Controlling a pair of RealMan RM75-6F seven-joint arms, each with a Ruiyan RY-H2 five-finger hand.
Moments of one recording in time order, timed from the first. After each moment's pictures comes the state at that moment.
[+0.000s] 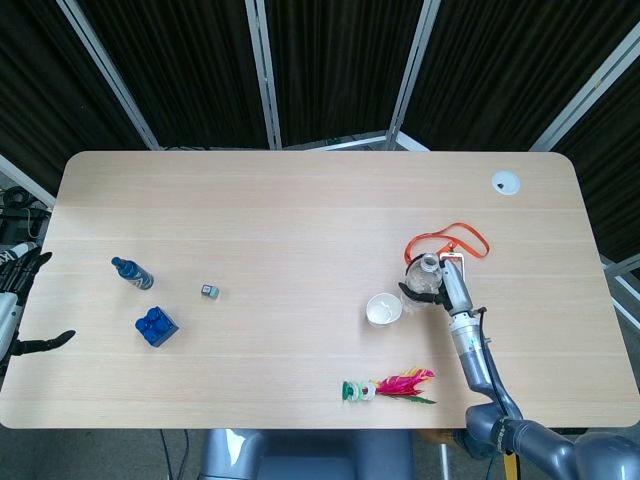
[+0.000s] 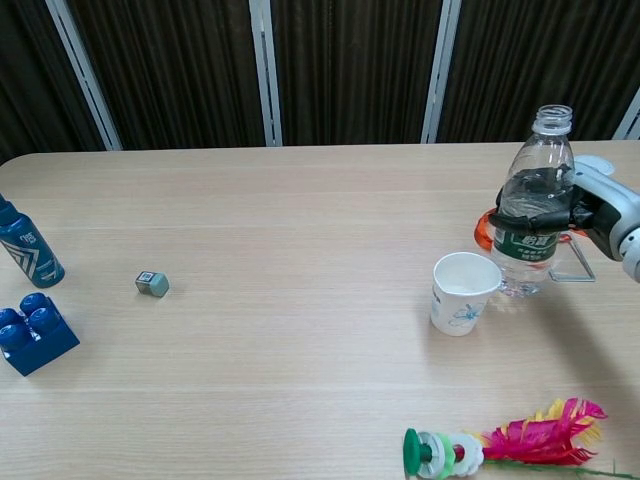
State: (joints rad) left arm -0.17 -0.88 -0.08 -1.85 1.38 1.32 -0.13; right arm 0.53 -1.81 0.24 -0.90 -1.35 1.06 0.87
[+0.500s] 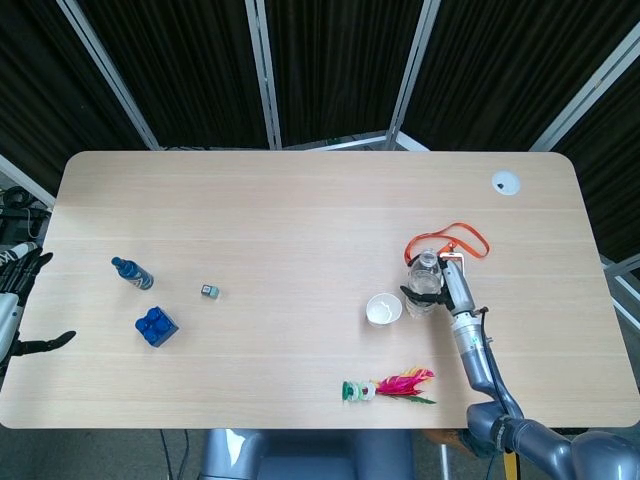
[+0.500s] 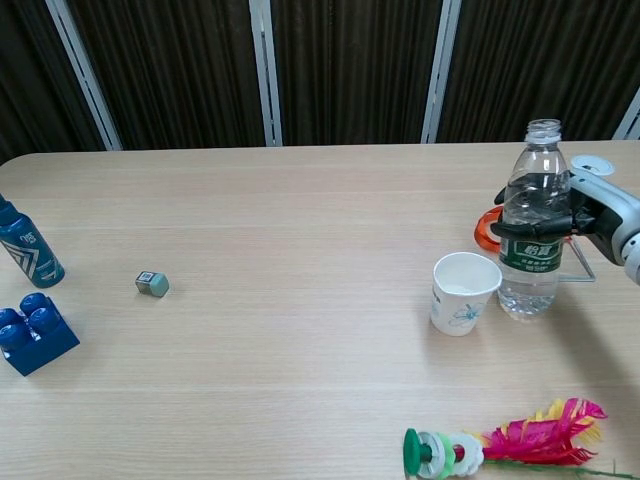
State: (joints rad) left arm -0.17 -0.89 -0.07 -1.85 1.38 1.32 -0.12; right arm 0.53 -1.82 0.25 -0.87 -1.33 1.02 0.88
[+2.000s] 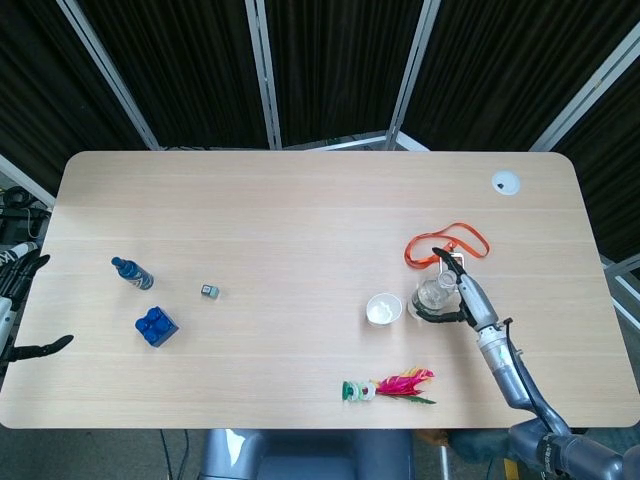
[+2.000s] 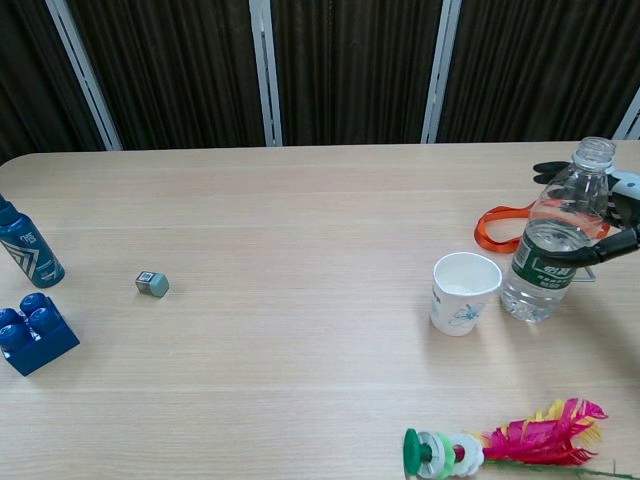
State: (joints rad) left arm -0.15 -0.85 -0.05 -1.85 1.45 1.36 -0.21; right arm 0.47 -1.60 0.12 -1.04 -1.48 1.06 0.90
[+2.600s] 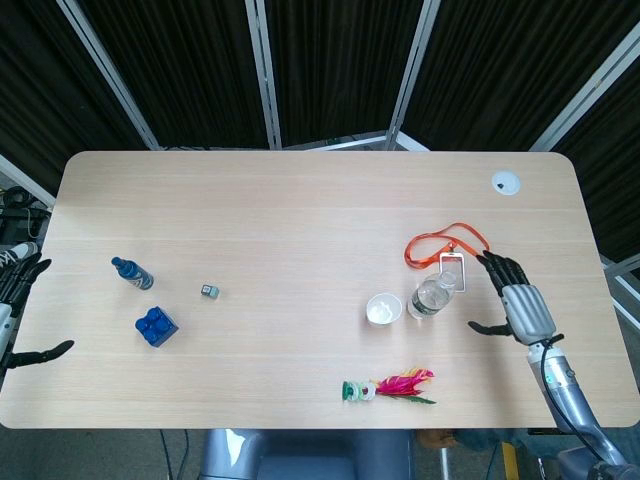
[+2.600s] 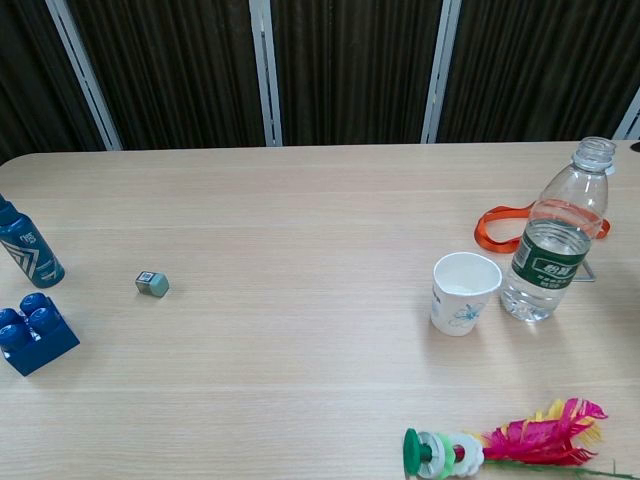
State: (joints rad) left arm -0.13 -0.84 -0.04 -1.86 1.50 1.40 -0.20; right arm 0.35 -1.43 0.06 -1.11 -1.50 1.27 0.39
